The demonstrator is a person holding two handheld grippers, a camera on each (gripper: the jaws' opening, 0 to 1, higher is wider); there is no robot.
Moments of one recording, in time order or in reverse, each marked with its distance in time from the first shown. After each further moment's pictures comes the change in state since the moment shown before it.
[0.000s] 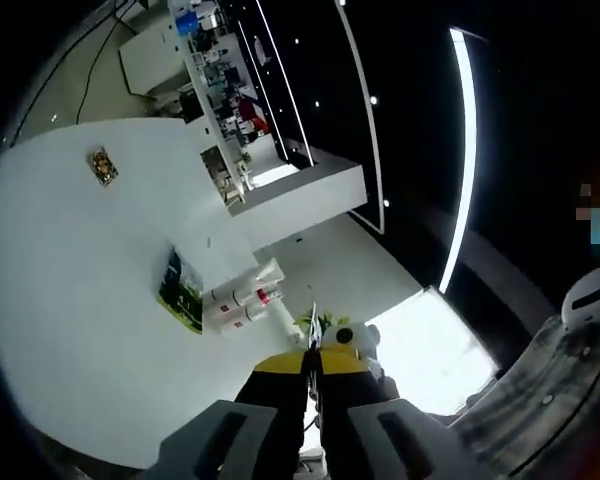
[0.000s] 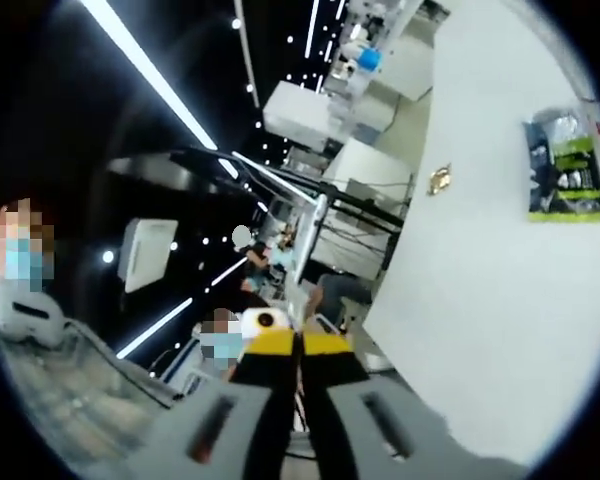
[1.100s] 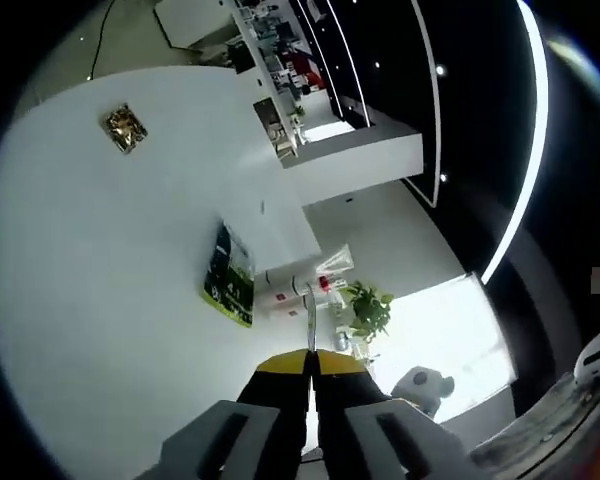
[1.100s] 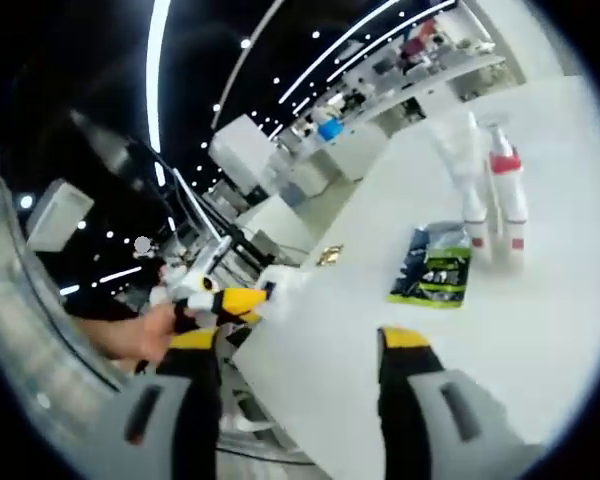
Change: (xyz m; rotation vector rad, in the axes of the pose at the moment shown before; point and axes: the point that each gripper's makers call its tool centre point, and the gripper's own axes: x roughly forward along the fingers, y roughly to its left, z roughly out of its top) left arm 0.059 0.087 0.046 -0.144 0.158 0.246; right arm -0.087 -0.067 0.032 -0.367 -0.234 -0.503
